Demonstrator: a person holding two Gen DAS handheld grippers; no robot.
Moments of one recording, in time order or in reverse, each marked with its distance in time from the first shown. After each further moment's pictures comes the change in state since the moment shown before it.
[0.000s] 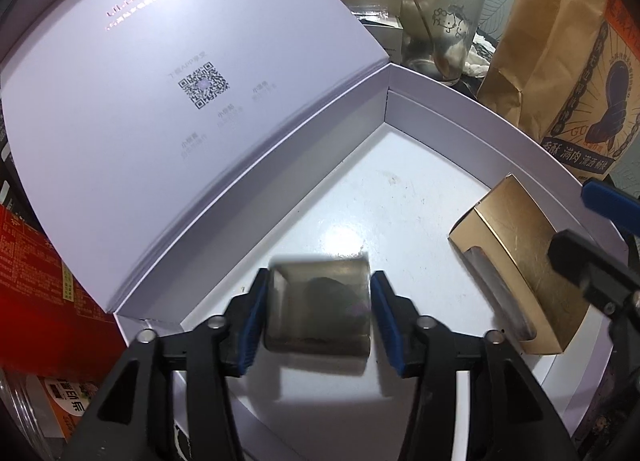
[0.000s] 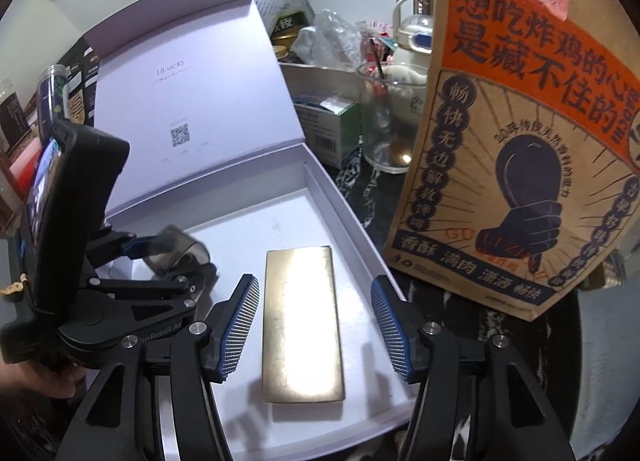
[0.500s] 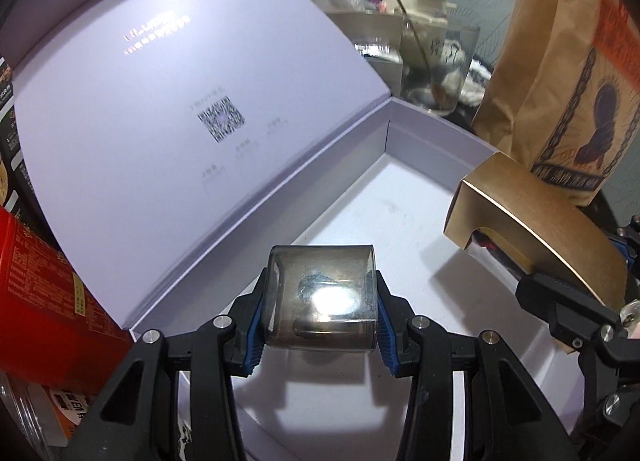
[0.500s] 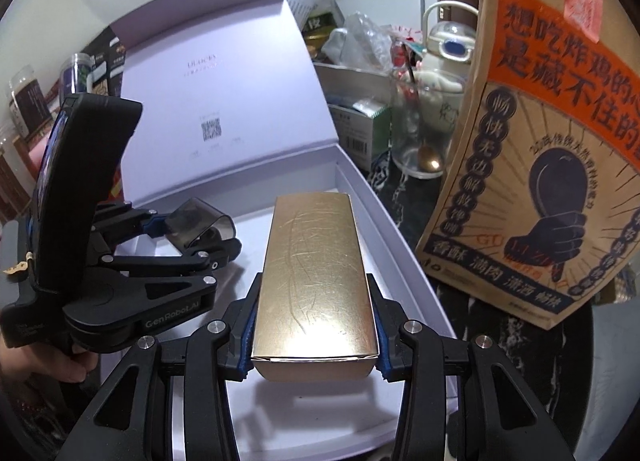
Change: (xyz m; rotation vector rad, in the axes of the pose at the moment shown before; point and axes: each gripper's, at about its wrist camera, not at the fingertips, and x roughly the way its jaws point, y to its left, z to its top) left arm -0.014 0.008 0.001 -0.004 -0.075 -0.012; right arm 0.003 0.015 -0.001 -0.046 0.009 0.067
